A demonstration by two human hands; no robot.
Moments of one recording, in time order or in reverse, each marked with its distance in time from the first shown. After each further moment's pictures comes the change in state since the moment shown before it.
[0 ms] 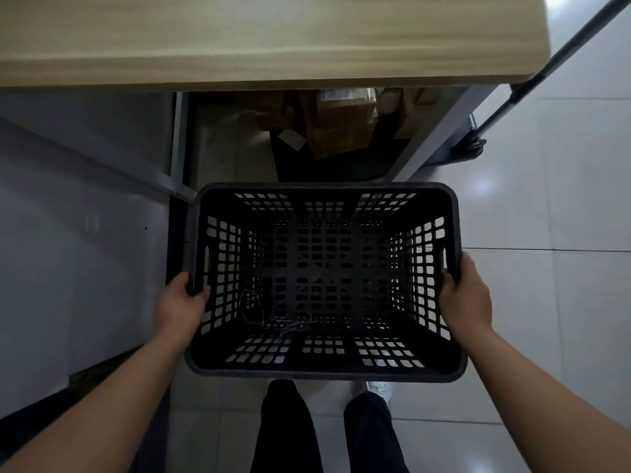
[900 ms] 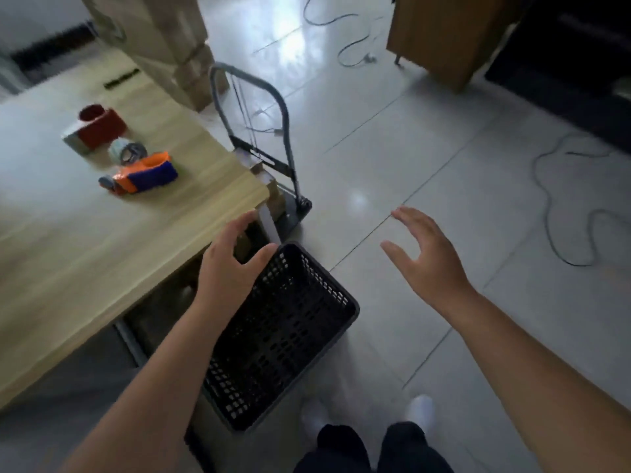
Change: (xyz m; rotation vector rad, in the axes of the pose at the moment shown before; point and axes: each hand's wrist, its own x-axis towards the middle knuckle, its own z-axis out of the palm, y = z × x) left_hand -0.293 0.370 -0.151 0.007 -0.433 1.293; right_hand -0.280 -0.119 -0.312 0.243 0.495 -0.068
